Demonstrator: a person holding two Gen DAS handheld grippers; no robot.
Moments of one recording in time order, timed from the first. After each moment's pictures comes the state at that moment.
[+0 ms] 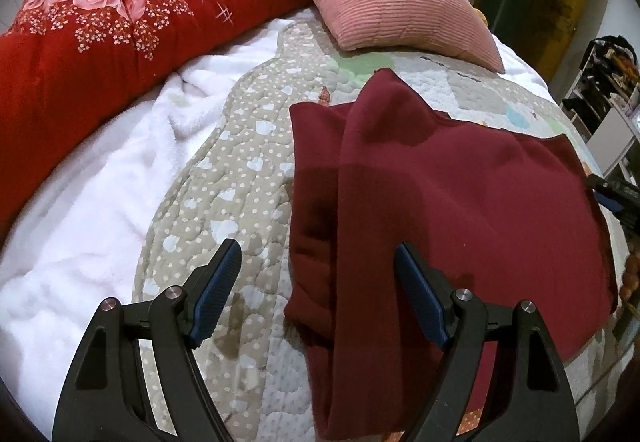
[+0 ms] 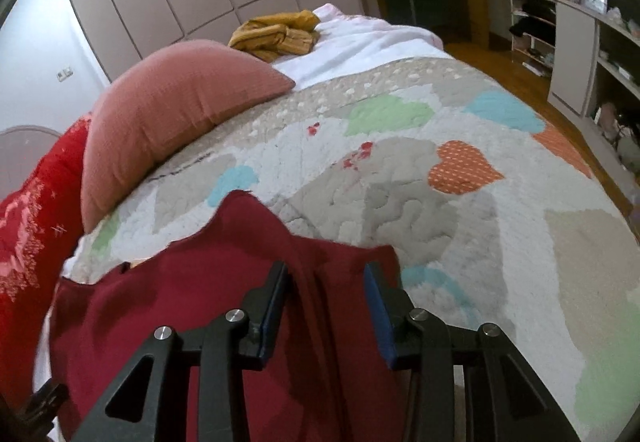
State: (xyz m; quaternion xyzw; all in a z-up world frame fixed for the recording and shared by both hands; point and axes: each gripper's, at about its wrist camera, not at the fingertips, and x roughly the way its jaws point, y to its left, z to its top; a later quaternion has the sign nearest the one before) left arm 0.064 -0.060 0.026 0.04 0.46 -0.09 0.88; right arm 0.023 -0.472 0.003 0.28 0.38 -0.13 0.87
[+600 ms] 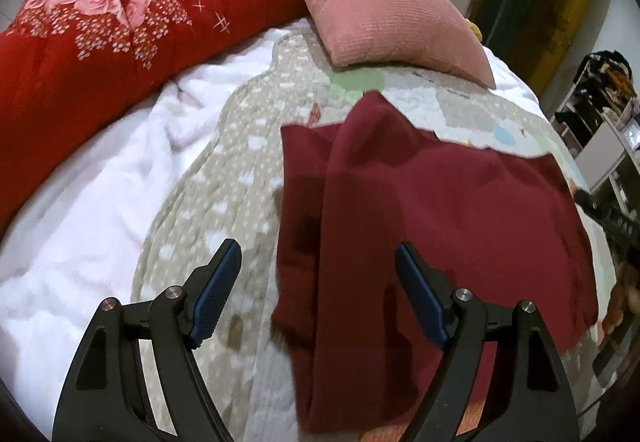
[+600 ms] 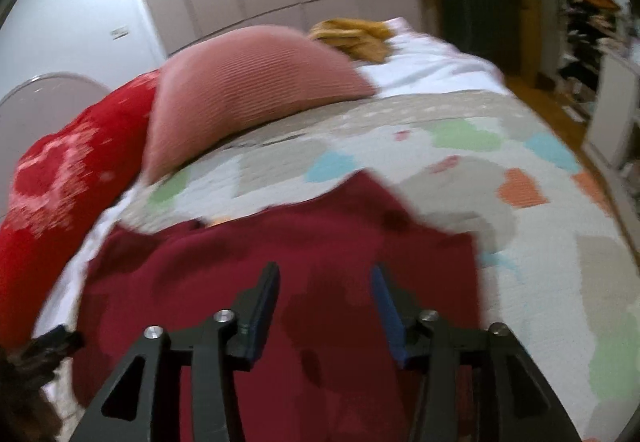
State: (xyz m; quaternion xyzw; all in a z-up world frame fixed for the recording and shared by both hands) left arm 0.069 -0.064 0.041 0.01 0.45 -0.10 0.89; right arm 0.023 -0.409 0.034 0.21 0.37 -0.07 0.90
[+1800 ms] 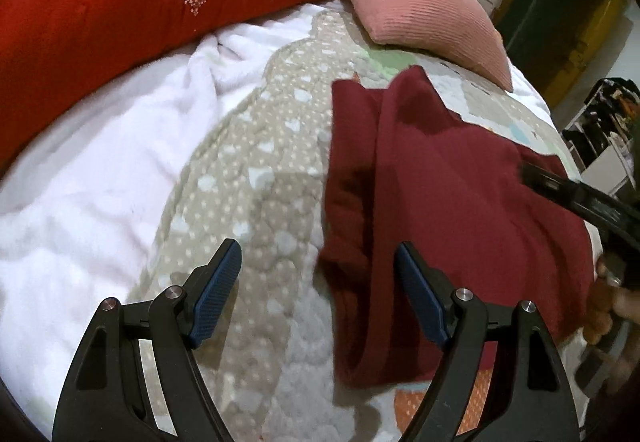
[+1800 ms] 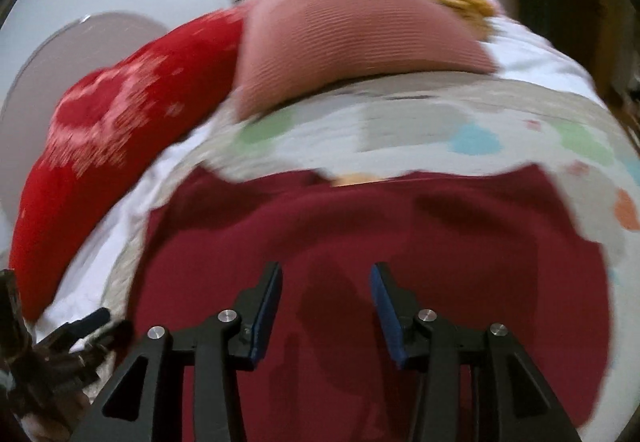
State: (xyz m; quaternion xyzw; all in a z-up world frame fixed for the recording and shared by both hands) left arm 0.036 -0.031 0.028 -0.03 0.47 -0.08 0.88; right arm 0.068 -0.300 0.045 0.17 0.43 0.09 0.89
